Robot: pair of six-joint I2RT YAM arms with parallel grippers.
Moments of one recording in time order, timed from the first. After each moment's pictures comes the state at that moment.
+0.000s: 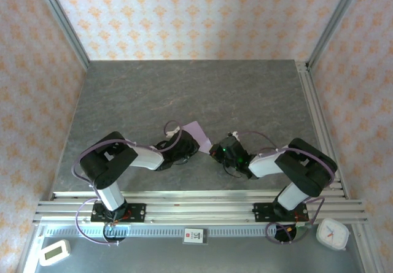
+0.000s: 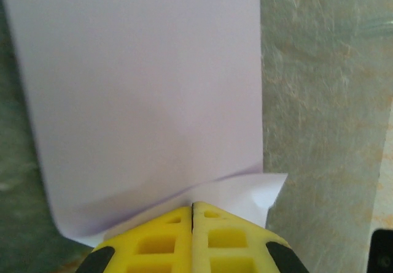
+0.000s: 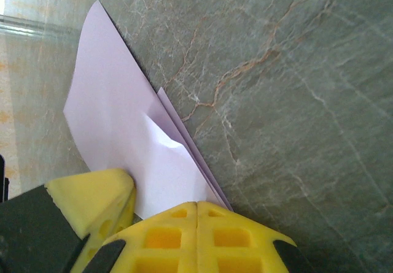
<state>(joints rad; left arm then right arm) -0.74 1.72 0.60 0.39 -0.07 -1.33 0.78 1.60 0.40 0.50 0.03 1.27</state>
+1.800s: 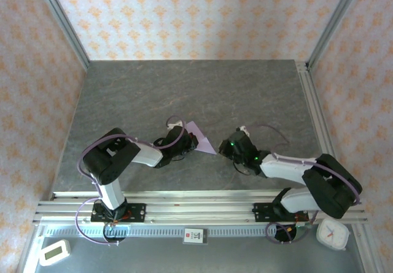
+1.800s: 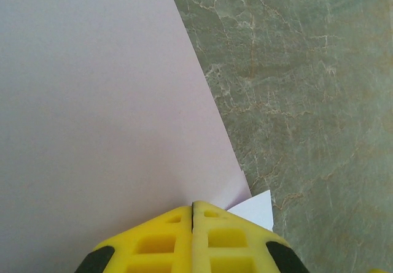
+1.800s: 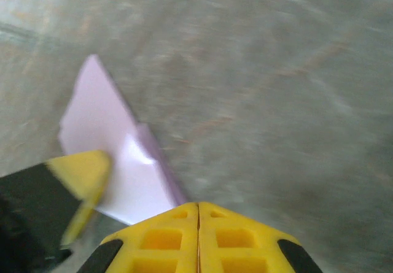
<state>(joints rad) -0.68 1.78 0.60 0.51 -0.01 -1.03 0.72 1.33 0.45 0.17 0.07 1.07</state>
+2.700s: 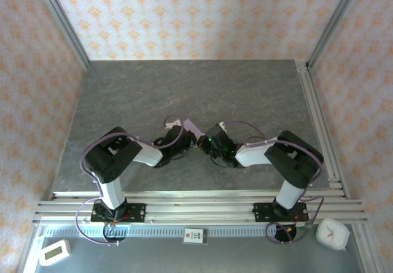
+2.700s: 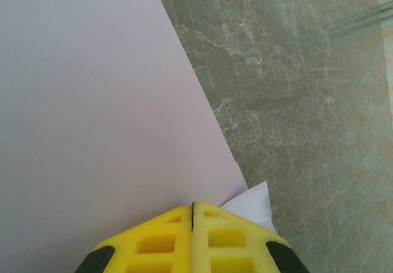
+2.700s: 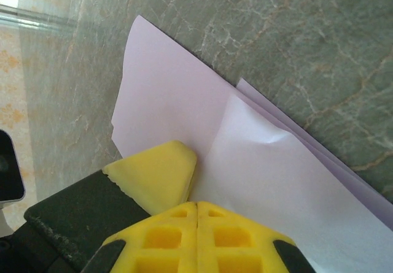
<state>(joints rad) -0.67 1.80 0.60 0.57 -0.05 -1.07 0.83 1.71 0.64 0.40 0.04 1.29</state>
